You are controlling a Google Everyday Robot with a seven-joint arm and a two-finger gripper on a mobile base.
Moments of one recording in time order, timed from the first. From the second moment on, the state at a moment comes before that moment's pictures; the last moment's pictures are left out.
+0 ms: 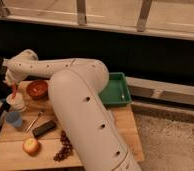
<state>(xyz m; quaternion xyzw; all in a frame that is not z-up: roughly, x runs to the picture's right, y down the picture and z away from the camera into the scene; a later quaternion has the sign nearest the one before) -0.454 -0.061 0.822 -0.27 -0.23 0.45 0.82</state>
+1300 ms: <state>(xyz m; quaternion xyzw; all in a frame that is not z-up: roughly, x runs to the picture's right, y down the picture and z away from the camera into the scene) -0.460 -0.019 0.812 -0.31 -0.21 0.44 0.82</state>
